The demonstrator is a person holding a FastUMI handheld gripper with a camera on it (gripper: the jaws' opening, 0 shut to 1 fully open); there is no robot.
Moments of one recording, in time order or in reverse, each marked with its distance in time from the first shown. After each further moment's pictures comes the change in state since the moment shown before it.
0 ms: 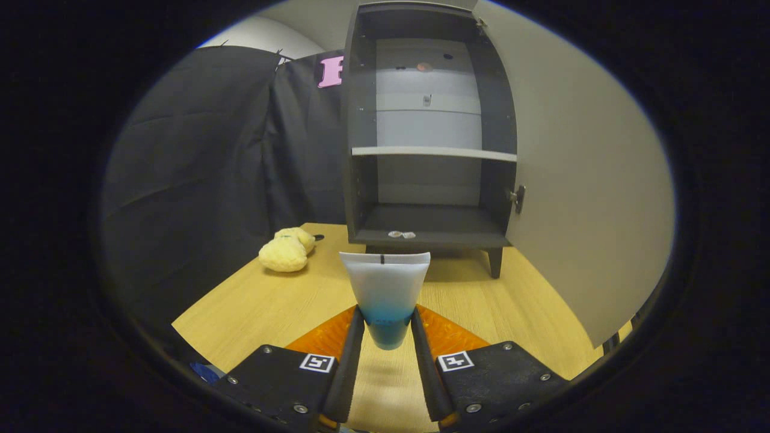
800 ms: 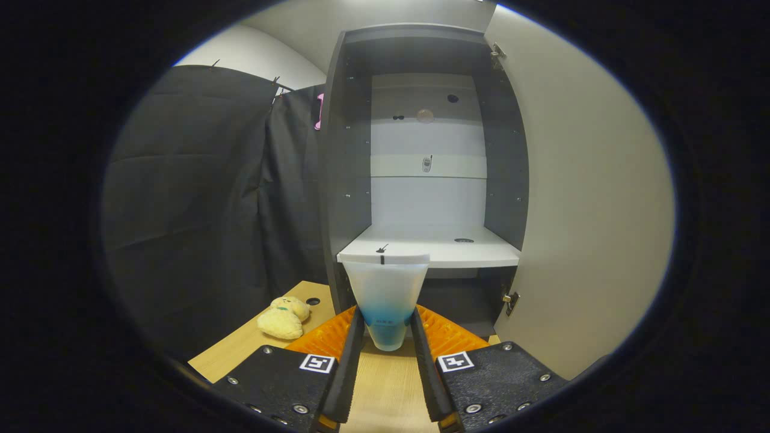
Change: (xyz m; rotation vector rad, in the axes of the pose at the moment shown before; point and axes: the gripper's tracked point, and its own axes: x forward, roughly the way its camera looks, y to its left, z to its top) arm 0.035 -0.029 0.168 0.000 -0.143 0.019
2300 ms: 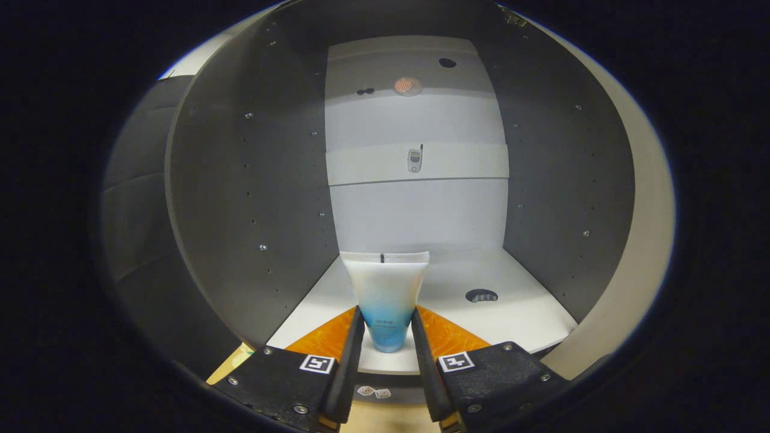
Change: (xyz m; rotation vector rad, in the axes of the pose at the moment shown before) arm 0.197 -0.049 0.070 0.053 0.068 -0.035
